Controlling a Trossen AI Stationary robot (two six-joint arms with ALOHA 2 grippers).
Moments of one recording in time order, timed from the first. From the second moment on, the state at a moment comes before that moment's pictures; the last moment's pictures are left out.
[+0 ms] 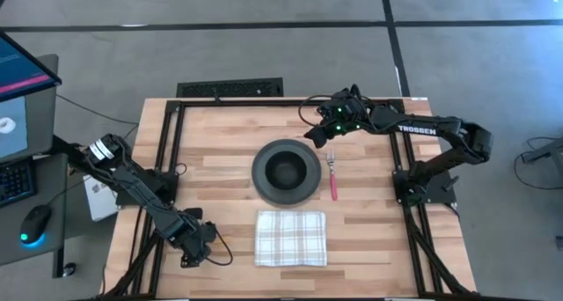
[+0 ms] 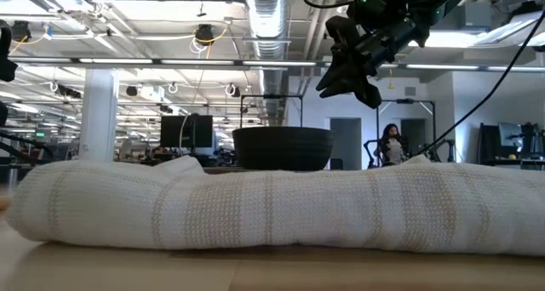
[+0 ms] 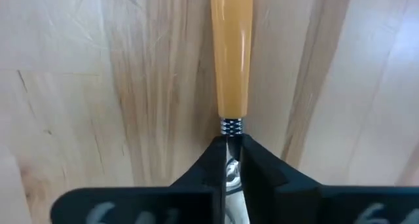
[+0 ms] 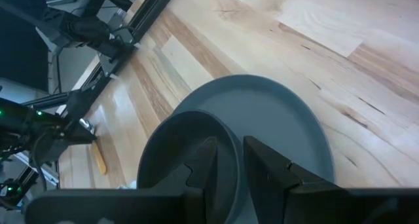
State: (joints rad) left arm -0.82 1.56 0.73 -0.63 0.04 -0.92; right arm -0.45 1.41 0.93 -0.20 -0.34 0.51
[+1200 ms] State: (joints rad) left arm -0.75 1.42 0.73 -0.63 -0.17 -1.01; right arm -0.45 1.41 0.93 -0.20 -0.34 0.51
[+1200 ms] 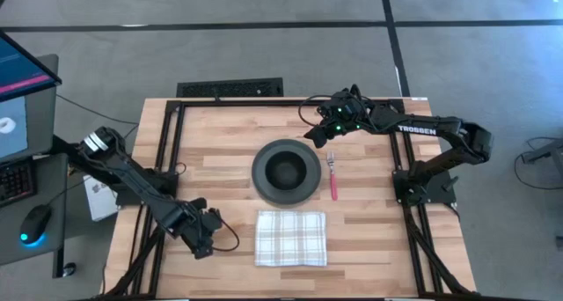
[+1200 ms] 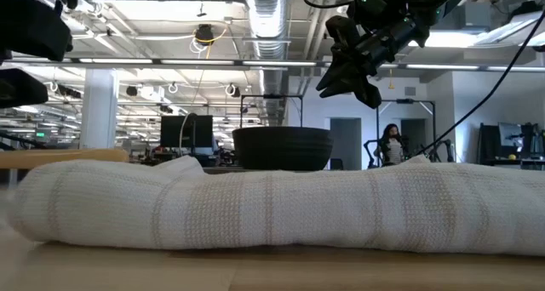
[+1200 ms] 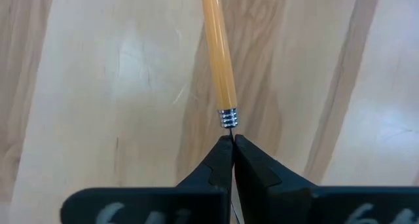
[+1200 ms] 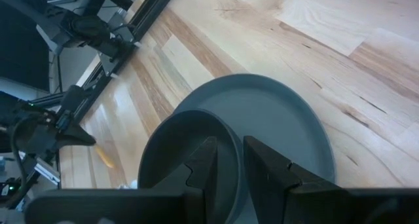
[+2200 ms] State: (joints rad) left arm -0.01 1.08 0.73 -0.26 0.05 -0.40; right arm -0.45 1.41 0.93 -0.18 -0.57 0.53
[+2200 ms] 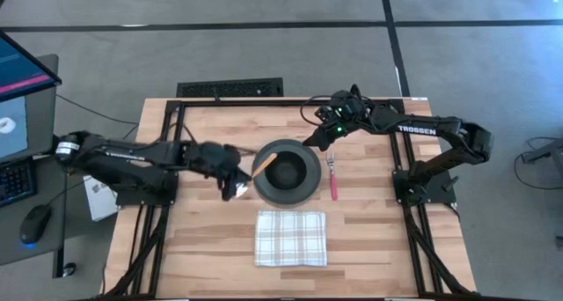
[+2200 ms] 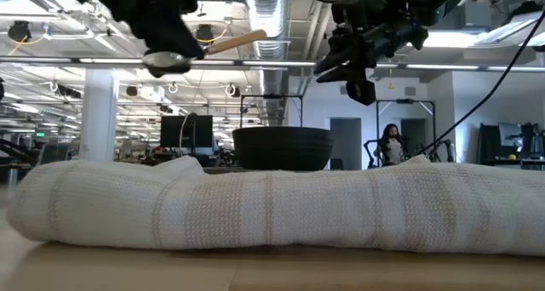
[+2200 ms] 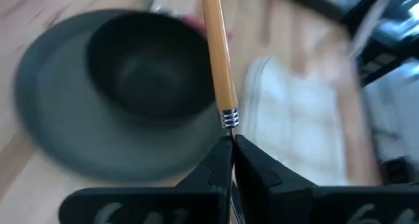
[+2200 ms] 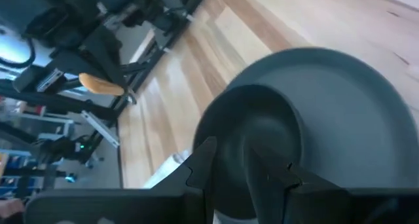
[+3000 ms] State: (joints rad) left arm 0.23 1.41 0.93 0.05 0.36 -0.37; right arm -0.39 1.41 0.93 0.08 -0.59 0.63
